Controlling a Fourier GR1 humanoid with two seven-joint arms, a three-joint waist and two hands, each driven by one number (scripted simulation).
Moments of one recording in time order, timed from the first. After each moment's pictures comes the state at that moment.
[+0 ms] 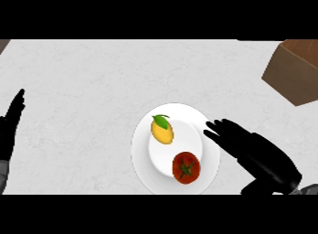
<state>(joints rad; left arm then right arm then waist) -0.10 0.54 -0.07 -1.30 0.00 0.28 0.06 -0.17 -0.68 0.61 -1.78 0.60 0.08 0.00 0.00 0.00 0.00</state>
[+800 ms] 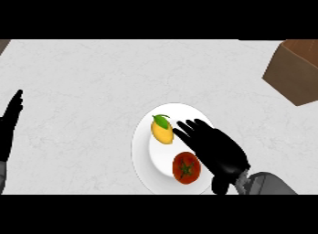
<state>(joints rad) -0.09 0.50 0.01 -1.33 -0.06 0.22 0.07 -0.30 -0.37 0.66 -1.70 0.81 0.39 0.28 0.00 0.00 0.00</state>
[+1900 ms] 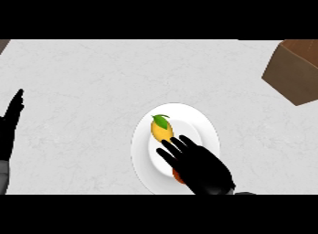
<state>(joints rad) -0.10 0.41 0.11 -1.34 -0.17 0.15 0.07 -0.17 -0.20 0.68 -1.78 1.00 0.54 0.23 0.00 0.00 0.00</state>
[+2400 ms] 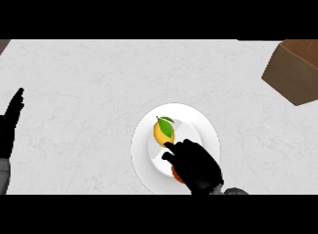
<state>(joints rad) -0.11 0.39 0.14 -1.32 -0.20 0.13 0.06 -0.18 -0.14 0.68 -1.63 1.13 0.43 0.22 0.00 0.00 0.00</state>
